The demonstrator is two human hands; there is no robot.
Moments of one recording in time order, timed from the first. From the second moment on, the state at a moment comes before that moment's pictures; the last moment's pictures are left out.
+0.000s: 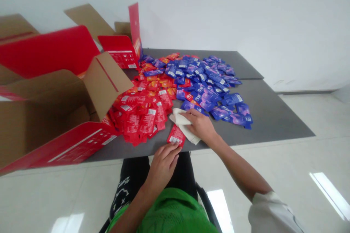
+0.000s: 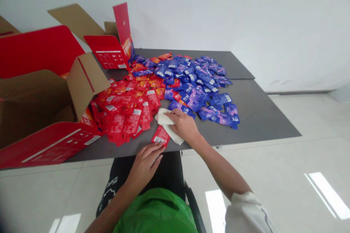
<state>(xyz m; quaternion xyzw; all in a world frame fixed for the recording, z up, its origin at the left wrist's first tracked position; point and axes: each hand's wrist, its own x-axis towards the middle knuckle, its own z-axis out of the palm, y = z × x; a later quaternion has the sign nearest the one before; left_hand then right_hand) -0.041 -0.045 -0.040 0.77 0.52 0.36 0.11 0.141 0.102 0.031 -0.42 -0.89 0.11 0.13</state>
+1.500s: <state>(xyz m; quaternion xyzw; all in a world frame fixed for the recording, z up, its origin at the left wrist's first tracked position) -0.040 -0.049 -0.039 0.77 0.53 0.35 0.13 0.132 0.079 0.042 -0.39 -0.90 0.14 0.13</state>
